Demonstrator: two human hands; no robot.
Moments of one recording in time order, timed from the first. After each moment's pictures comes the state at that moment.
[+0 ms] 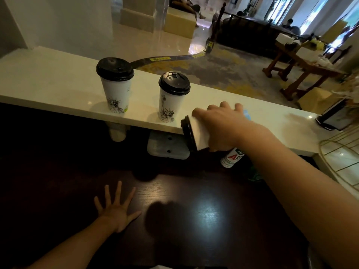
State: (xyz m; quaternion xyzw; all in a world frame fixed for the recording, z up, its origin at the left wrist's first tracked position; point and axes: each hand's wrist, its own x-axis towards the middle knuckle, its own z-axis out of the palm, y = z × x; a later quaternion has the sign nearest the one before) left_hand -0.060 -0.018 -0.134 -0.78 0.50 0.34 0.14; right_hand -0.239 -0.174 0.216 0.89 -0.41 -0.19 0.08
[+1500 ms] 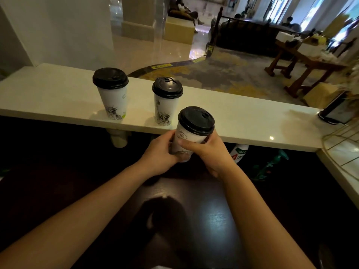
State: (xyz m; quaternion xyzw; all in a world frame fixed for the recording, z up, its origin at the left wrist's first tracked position) left_hand -0.116 -0.120 0.075 -0.62 0.55 0.35 -0.45; right_hand -0.270 -0.183 0.099 0.63 -0.37 0.33 -0.59
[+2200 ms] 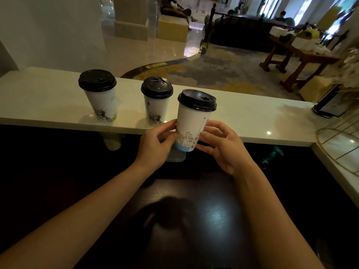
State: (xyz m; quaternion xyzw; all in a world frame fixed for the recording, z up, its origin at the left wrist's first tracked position) left_hand -0.130 -0.134 0.084 -0.57 0.49 0.31 -0.59; right_hand -0.313 -0.197 0.118 0.50 -0.40 0.37 -0.67
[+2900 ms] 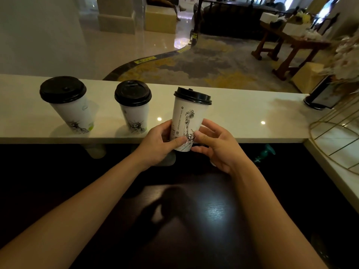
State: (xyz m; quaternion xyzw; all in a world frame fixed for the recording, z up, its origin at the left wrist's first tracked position) left_hand -0.147 -0.193 0.095 -0.52 0.56 0.44 -0.48; right_hand -0.334 -0.243 0.113 0.50 -0.36 0.36 -0.70
